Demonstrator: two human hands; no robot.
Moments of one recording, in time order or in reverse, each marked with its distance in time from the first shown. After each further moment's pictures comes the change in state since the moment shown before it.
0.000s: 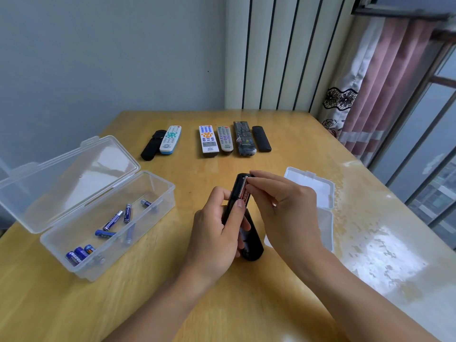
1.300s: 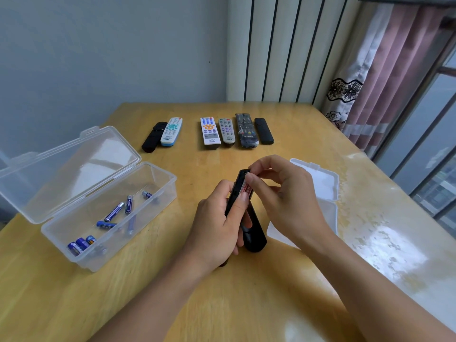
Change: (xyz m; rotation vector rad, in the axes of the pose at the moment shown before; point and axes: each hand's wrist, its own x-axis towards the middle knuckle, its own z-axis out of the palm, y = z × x) left_hand 0.003 -0.004 -0.006 0.068 -0.103 0.040; right_hand 0.013 -0.001 -0.003 0.140 -0.198 0.122
